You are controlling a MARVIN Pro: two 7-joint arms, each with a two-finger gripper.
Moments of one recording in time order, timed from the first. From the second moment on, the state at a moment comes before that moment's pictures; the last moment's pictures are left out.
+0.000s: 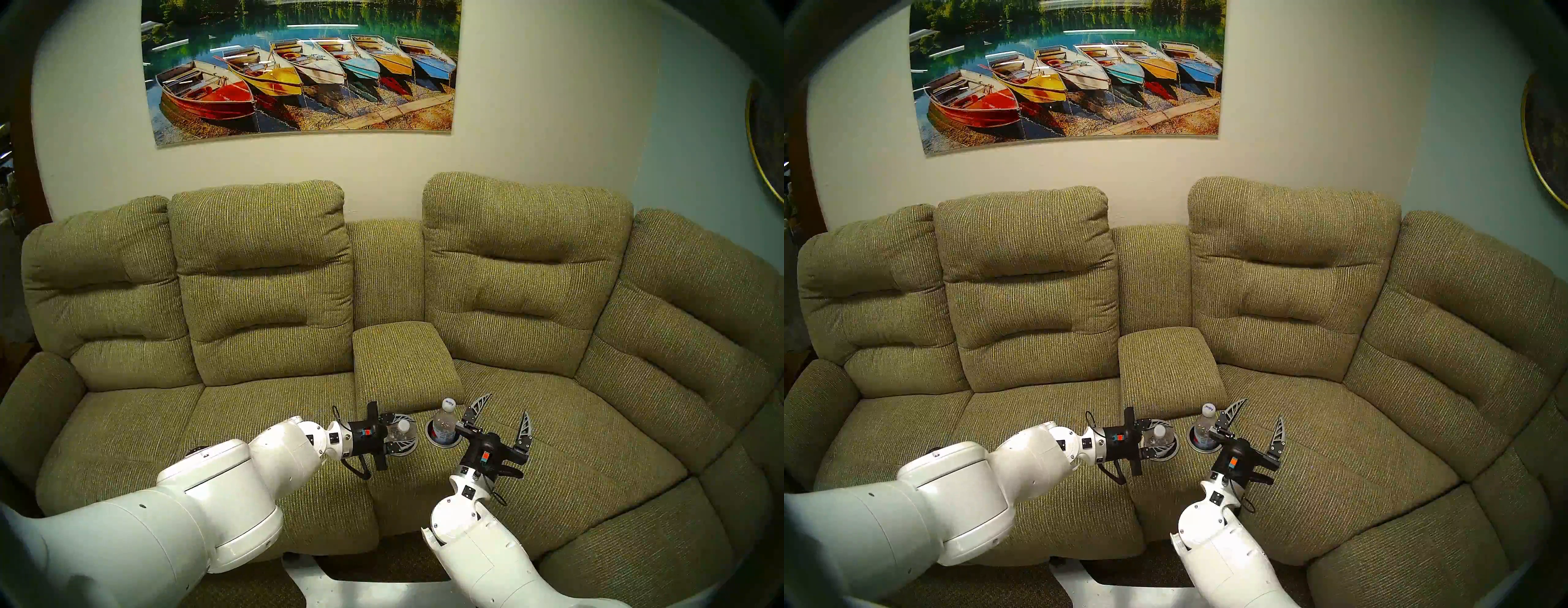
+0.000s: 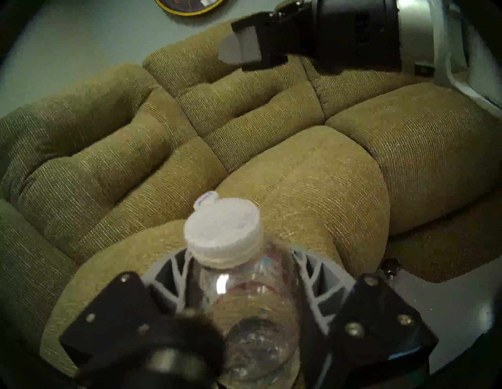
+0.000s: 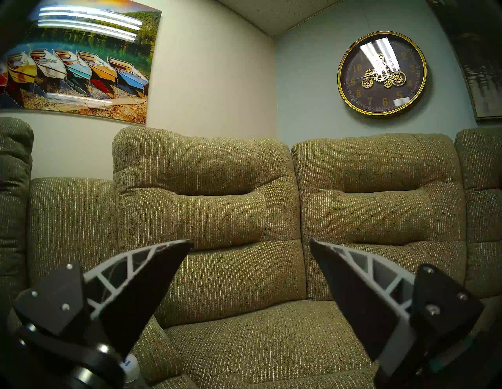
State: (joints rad) left arm 0.88 -1.51 -0.50 -0.11 -0.12 -0.96 -0.51; right arm -1.51 -1.59 1.21 -0.95 -0.29 -0.72 -1.11
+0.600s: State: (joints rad) left arm 0.86 -1.50 -0.42 -0.10 -0.02 -0.95 -0.46; right arm -1.51 -1.59 1.21 -0.95 -0.29 -0.72 -1.11
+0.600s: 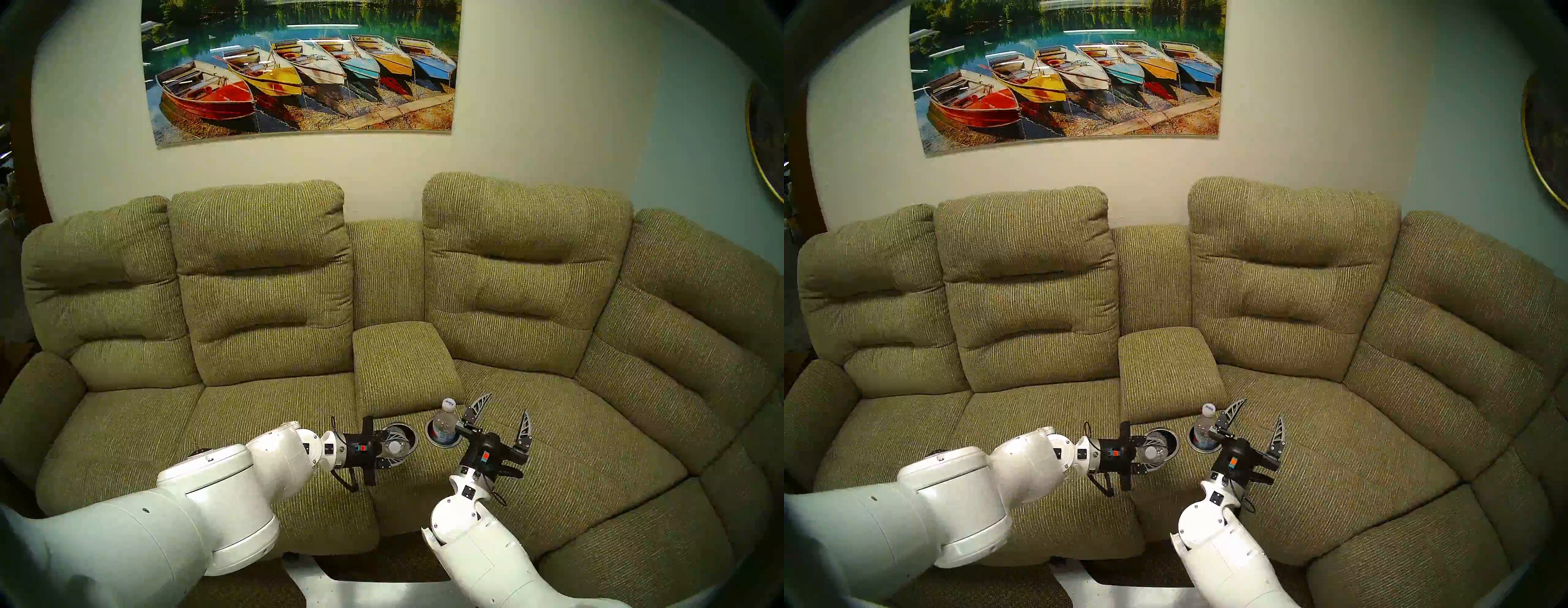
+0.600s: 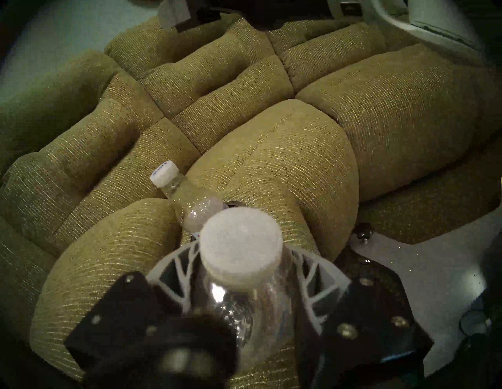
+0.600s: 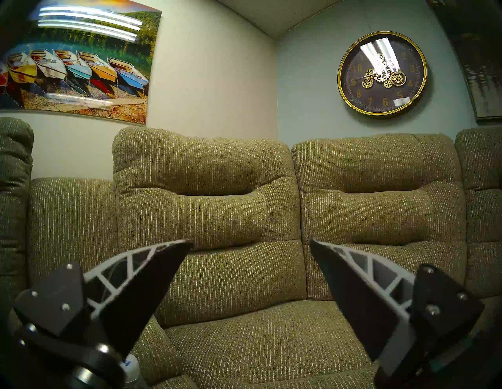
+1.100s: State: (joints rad) left arm 0.86 -1.50 -0.38 -0.09 0.03 -0.90 -0.41; right arm -1.51 -1.59 1.21 -0.95 -0.29 -0.72 -1.10
